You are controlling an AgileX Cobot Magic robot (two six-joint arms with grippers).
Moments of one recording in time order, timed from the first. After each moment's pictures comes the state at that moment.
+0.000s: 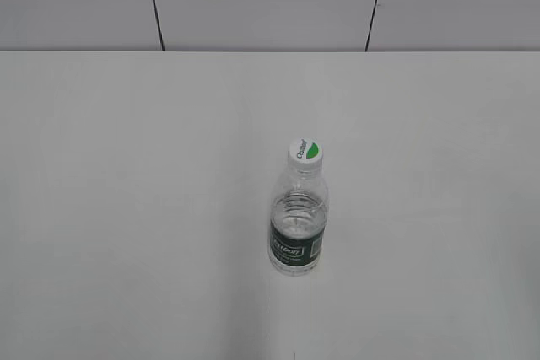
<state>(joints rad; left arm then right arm) 0.00 -0.01 -0.53 0.00 1.05 -0.01 -0.04 -0.01 -0.50 0.01 1.09 -0.11</state>
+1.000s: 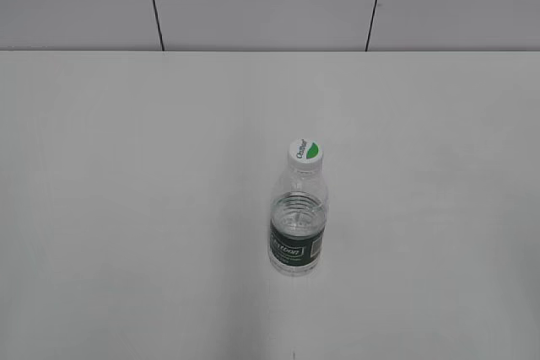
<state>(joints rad) 0.00 0.00 -0.53 0.00 1.05 -0.01 -0.04 -0.01 -0.50 0.01 1.09 -0.11</state>
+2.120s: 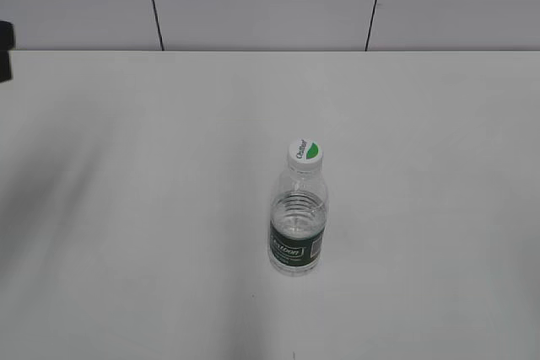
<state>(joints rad) -0.21 0.99 -0.57 0.02 0.00 0.05 -0.04 -0.01 -0.50 0.01 1.09 -0.11</state>
